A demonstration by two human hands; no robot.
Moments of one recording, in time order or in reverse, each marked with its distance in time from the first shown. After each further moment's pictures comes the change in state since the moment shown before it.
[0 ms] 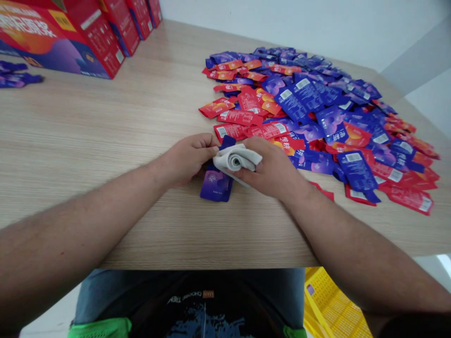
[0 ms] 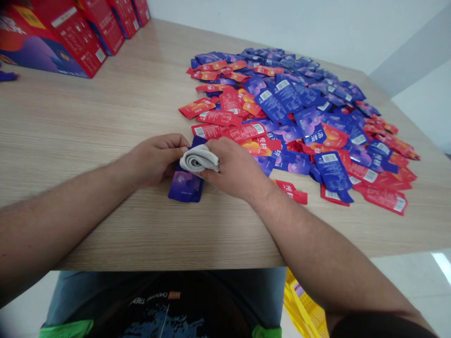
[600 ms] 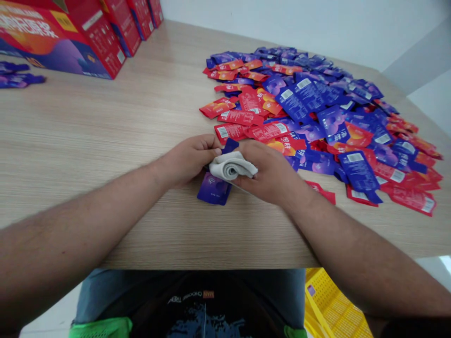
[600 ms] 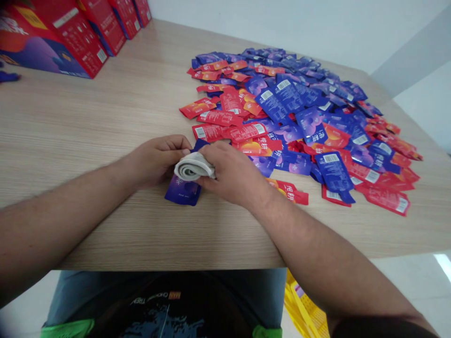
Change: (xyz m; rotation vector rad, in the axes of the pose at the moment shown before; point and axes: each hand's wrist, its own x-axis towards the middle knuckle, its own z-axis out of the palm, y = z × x) left_hand 0.000 -0.001 0.000 0.039 -0.056 0.056; right_hand -0.002 -0.008 0.000 0.029 -0.054 -0.048
